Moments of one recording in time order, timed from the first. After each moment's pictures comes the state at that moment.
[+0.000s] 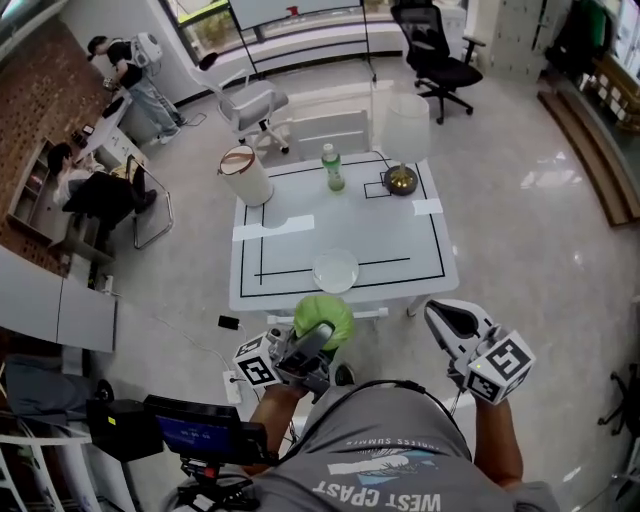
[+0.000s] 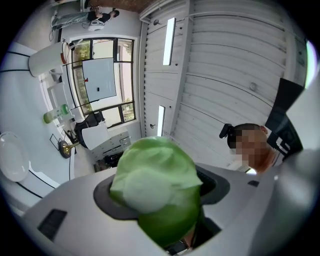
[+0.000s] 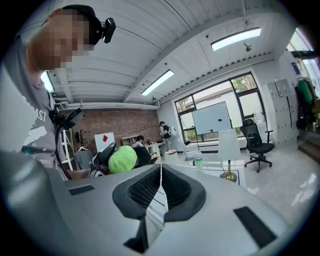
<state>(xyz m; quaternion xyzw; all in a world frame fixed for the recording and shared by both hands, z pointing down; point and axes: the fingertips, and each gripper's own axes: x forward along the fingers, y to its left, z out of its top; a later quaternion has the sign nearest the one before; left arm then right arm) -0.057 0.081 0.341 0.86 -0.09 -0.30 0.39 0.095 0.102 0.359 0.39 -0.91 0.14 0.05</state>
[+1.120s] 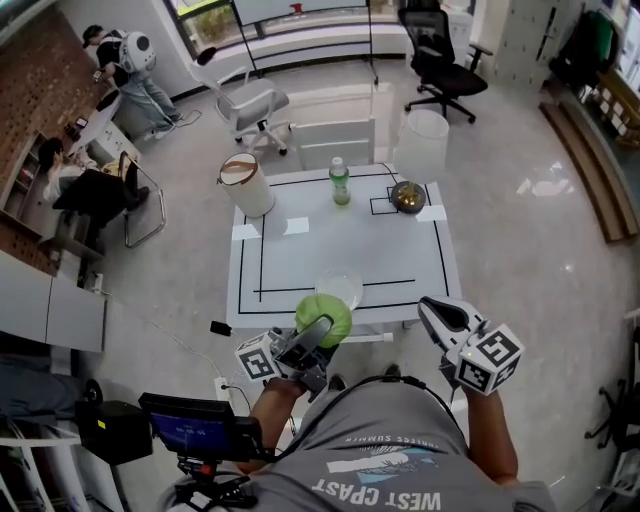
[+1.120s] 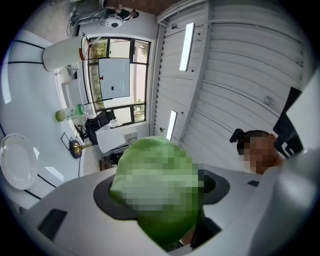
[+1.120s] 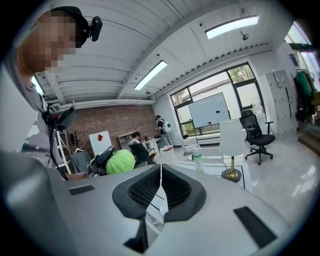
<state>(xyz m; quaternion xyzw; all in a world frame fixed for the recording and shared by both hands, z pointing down) -0.075 -0.001 0.383 0.83 -0.11 -0.31 0.45 0.078 0.014 0.387 0.39 -0.90 0.18 0.07</state>
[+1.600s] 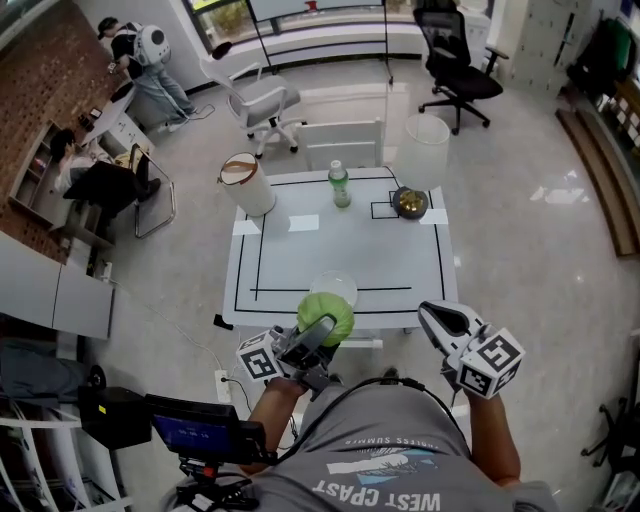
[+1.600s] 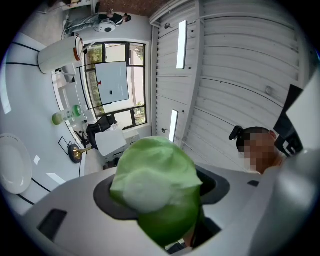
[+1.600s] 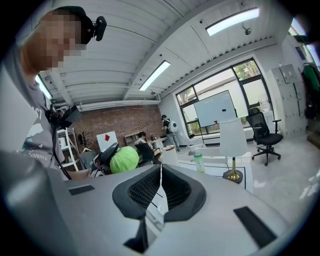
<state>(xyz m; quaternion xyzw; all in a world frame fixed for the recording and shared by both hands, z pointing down) -0.036 -0.018 0.374 0.84 -0.14 -0.30 0.43 0.113 -0.003 0.389 0.35 -0.92 0.18 0.07</state>
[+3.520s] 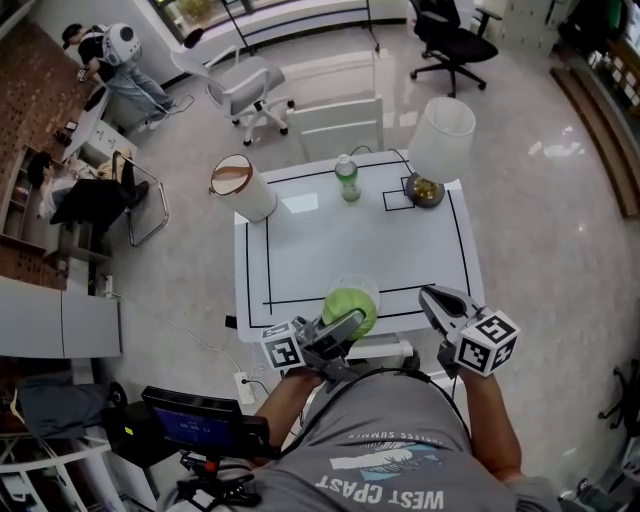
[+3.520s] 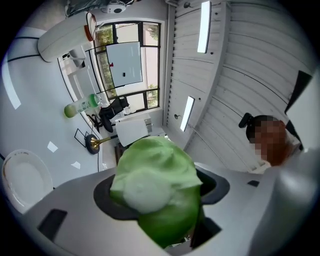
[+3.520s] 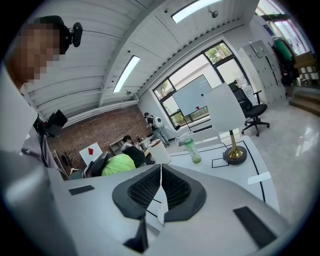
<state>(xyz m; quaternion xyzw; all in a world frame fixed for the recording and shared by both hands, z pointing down) -0.047 -0.099 0.446 0.83 -0.11 -0.20 0.51 0.068 -0.096 0.468 0.41 -0.86 0.31 0.04</state>
